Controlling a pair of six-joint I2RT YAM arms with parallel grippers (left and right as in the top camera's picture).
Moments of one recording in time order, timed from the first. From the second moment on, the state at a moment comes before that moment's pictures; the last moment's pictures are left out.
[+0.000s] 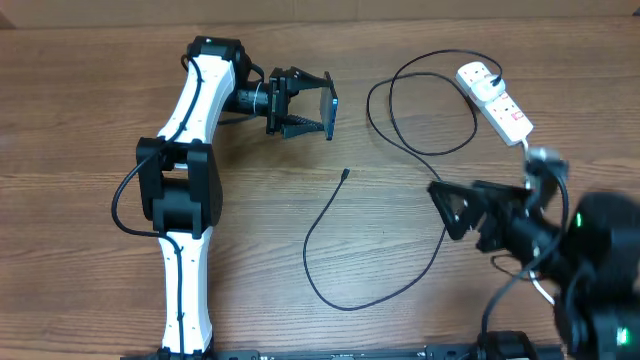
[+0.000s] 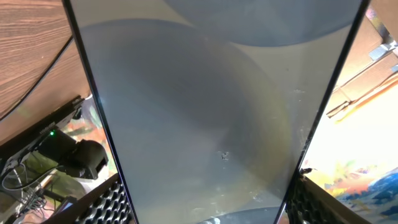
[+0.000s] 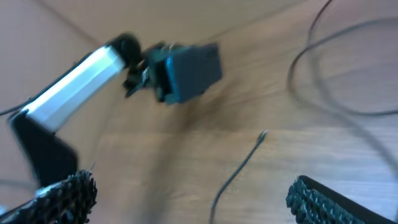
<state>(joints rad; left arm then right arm) -0.13 2.48 2.20 -1.65 1.52 -0.36 0.03 0.76 1.04 -0.81 -0.62 0.42</state>
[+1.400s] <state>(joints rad) -0.17 2.48 2.20 -1.69 1.53 -0.37 0.75 1.67 1.58 -0.79 0.37 0.59</state>
